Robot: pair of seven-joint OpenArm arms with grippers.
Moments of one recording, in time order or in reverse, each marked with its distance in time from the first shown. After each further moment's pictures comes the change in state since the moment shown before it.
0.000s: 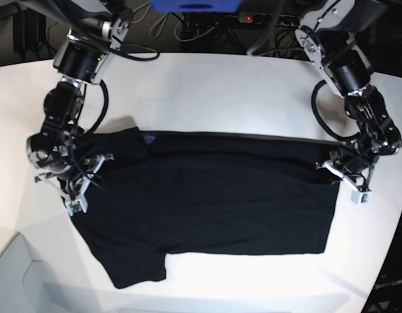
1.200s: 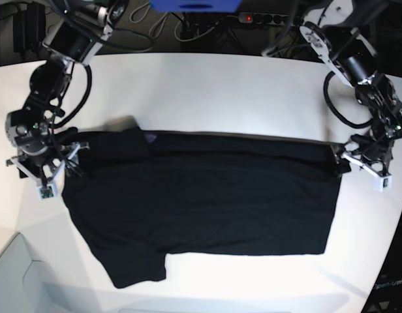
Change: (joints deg) left arm 4.3 -1.4 -6.4 2.4 -0.4 0.4 -1.8; right arm -7.7 0.4 6.3 13.6 0.2 0.0 -0.4
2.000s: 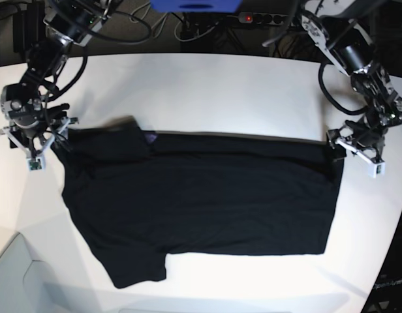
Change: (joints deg) left arm 1.2 -0.1 0.0 -4.2 -0.4 -0.1 -0.8; right arm -4.6 -0.1 4.7 0.5 -0.4 0.0 0.2
